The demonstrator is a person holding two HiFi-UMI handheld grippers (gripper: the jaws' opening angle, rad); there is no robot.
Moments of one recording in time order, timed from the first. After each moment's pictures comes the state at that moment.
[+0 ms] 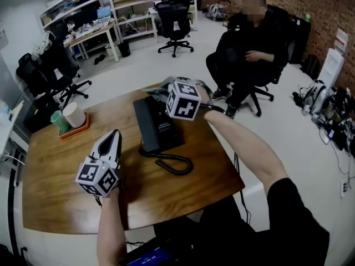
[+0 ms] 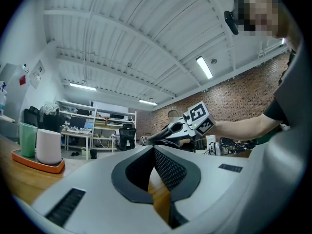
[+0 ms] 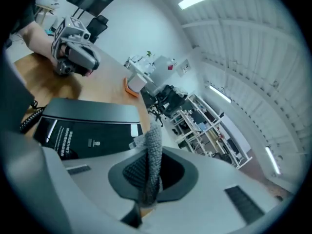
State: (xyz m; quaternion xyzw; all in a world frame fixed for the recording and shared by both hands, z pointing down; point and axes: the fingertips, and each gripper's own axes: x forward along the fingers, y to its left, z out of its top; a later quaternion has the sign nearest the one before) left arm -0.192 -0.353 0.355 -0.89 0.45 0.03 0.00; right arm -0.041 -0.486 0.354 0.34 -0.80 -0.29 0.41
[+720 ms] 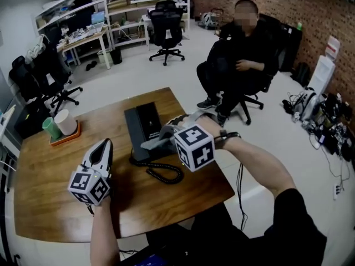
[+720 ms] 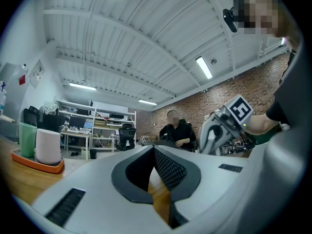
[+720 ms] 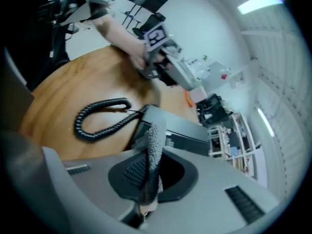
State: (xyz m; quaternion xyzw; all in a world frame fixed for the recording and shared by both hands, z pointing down) left arm -0.196 -0.357 0.356 -0.90 0.44 0.02 0.00; right arm -0.043 -0.337 0.411 0.09 -0.76 -0.37 0.52
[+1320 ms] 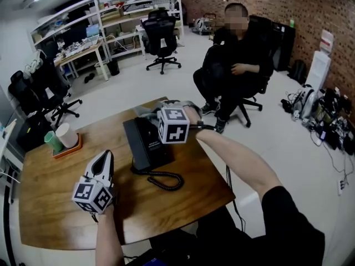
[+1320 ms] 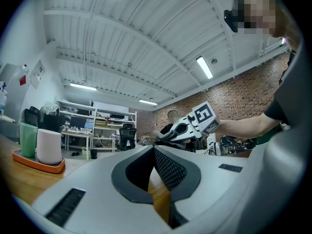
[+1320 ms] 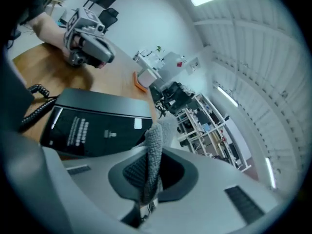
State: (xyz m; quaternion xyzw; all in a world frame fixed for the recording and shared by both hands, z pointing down) left arm -0.192 -0.353 0.356 -0.89 0.45 0.02 0.00; right arm -0.037 -0.461 0.366 0.30 -0.78 -0.31 0.45
